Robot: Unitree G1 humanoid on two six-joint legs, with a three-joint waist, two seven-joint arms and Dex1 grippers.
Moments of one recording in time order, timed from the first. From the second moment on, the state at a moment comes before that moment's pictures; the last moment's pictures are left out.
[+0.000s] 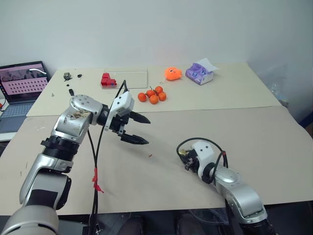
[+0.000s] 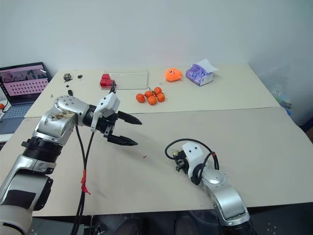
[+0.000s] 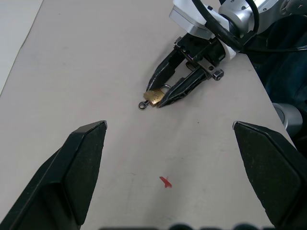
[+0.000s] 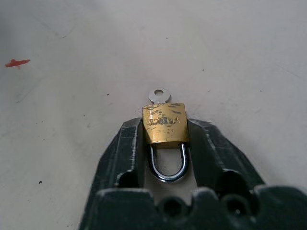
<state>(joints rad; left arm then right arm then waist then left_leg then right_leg) -0.84 0.67 -0.25 0.25 -0.31 0.41 -1.51 -0.06 -0.35 0.19 -0.44 0.15 0.77 0.31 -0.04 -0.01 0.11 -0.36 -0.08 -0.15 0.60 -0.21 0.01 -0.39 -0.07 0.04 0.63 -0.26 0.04</state>
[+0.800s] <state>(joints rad) -0.83 0.59 -0.16 0.39 -0.42 0.69 -1.45 -0.41 -0.82 0.35 -0.38 -0.12 0.16 0.75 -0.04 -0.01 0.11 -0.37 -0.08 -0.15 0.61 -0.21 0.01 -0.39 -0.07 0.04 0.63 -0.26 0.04</state>
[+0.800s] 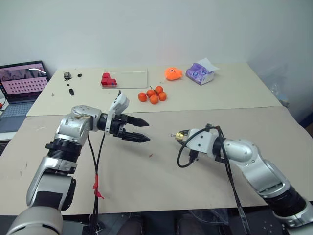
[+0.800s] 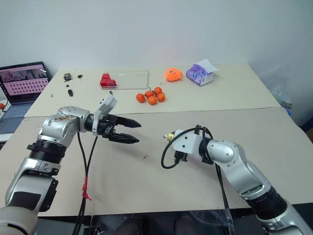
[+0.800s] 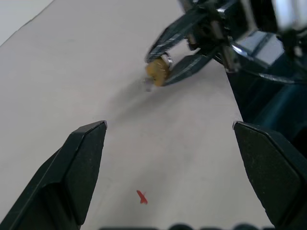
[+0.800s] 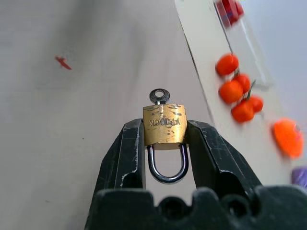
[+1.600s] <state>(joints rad) -0.70 0.59 -0.16 0.09 -0.54 0.94 -1.33 -0.49 -0.76 0.31 -0.33 -0.15 -0.09 0.85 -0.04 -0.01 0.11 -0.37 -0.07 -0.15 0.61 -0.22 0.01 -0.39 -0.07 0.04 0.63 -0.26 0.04</state>
